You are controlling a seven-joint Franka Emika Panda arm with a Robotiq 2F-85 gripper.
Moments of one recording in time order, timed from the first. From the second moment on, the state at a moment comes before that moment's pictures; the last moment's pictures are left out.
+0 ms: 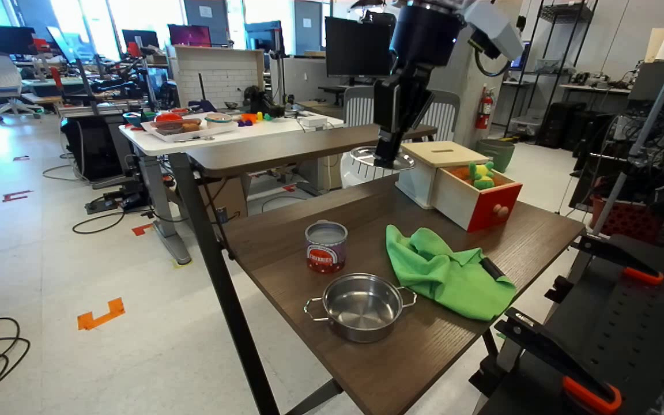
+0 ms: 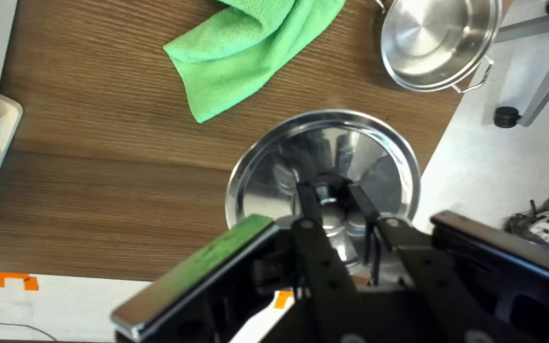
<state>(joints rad) -0.04 0.28 0.20 -2.22 0.16 2.65 -0.27</state>
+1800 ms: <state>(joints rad) 0.06 0.84 0.00 -1.71 0.02 2.65 0.07</state>
